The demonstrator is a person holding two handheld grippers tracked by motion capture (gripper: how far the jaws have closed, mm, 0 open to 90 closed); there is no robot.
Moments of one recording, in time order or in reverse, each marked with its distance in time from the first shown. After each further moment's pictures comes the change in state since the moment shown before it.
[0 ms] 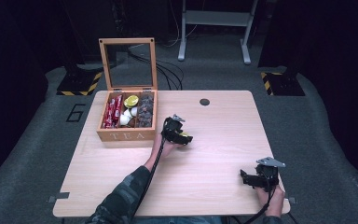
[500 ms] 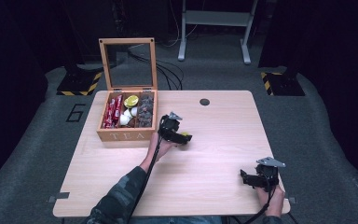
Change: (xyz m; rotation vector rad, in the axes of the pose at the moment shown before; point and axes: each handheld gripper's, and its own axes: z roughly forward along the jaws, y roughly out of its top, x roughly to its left) left arm -0.005 0.005 -0.031 -0.055 0.003 0.020; right arm 0.000 0.000 0.000 -0.001 -0.001 0.003
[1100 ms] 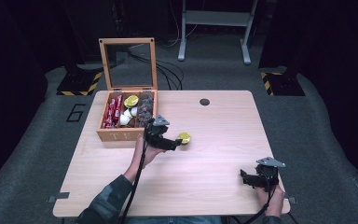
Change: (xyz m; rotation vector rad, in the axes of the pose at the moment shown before) left arm -0.012 -0.019 -0.073 -0.083 0.021 0.070; right arm 0.000 0.000 0.000 -0.001 -0.003 0.003
